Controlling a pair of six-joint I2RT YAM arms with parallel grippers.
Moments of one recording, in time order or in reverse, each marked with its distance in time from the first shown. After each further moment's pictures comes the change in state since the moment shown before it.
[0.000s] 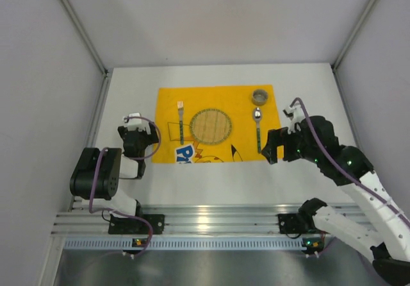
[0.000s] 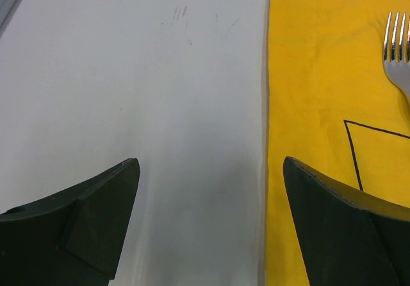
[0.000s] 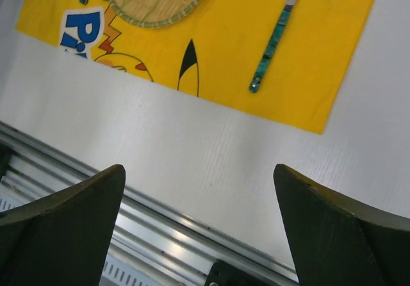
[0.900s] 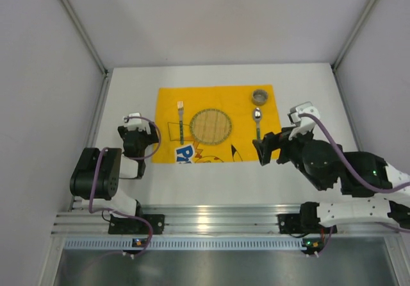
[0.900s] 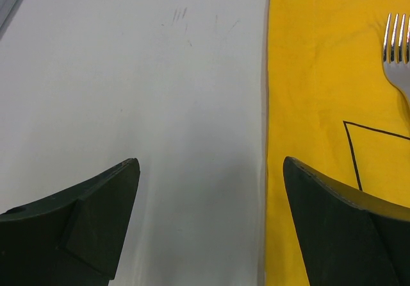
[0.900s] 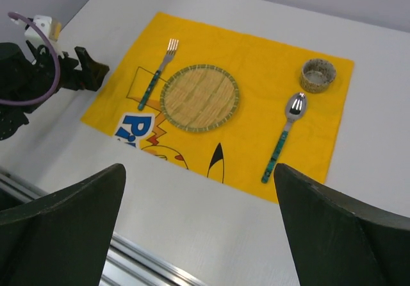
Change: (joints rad) left arm 0.000 0.000 0.002 0.000 0.000 0.000; right arm 0.959 0.023 0.251 0.051 0.978 0.168
